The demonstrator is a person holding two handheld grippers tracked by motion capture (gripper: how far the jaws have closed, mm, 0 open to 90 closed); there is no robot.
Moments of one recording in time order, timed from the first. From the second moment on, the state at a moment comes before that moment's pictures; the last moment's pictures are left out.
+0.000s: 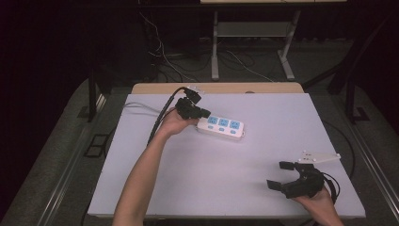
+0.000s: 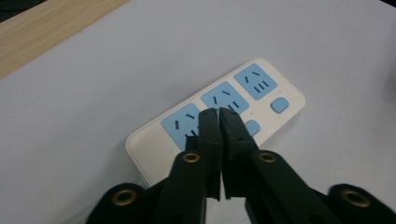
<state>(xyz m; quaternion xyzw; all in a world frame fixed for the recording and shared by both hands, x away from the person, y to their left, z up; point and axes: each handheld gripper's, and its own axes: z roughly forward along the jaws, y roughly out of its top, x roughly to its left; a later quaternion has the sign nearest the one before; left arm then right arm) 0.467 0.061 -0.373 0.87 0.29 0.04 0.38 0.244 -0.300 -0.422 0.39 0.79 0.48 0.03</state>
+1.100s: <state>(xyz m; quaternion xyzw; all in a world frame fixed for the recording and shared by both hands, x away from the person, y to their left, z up) 0.471 0.039 -0.408 0.90 0.28 0.02 0.33 0.245 -0.301 -0.421 0.38 0.79 0.48 0.03</state>
